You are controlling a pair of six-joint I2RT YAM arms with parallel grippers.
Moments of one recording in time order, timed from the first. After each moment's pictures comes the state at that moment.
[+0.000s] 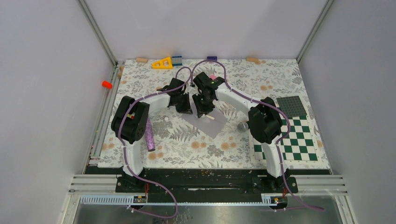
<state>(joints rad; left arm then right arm) -0.41 1.97 1.26 -0.31 0.29 -0.48 0.70 2.13 1.80 -0.88 -0.17 0.27</state>
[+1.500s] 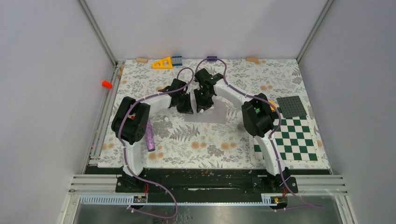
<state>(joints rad) -0.43 1.97 1.25 -0.29 0.25 -0.48 0.64 2.30 1.96 -0.88 -0.19 0.40</state>
